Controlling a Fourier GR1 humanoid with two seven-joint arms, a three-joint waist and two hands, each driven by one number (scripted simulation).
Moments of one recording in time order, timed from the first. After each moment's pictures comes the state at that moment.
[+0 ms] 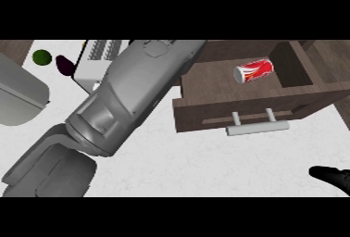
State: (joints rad) left arm -1.61 0.00 -0.34 -0.33 0.53 0.66 0.07; right arm -0.09 -0.22 -0.27 -2.21 -0.01 0.12 0.32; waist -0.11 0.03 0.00
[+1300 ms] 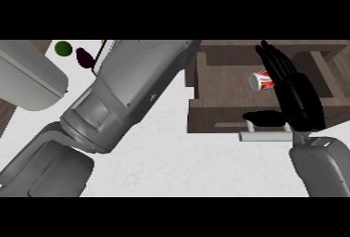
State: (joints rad) left arm -1.64 0.01 -0.31 -0.29 0.61 0.62 0.00; right arm -0.38 -0.29 0.12 -1.60 0.80 -0.06 0.07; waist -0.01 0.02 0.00
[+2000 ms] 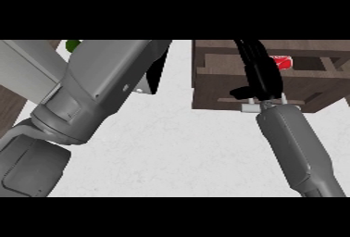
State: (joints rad) left arm -1.58 0.11 -0.29 -0.36 0.56 0.59 0.05; right arm -0.67 -0.20 0.08 -0.97 1.00 -0.38 -0.05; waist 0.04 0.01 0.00
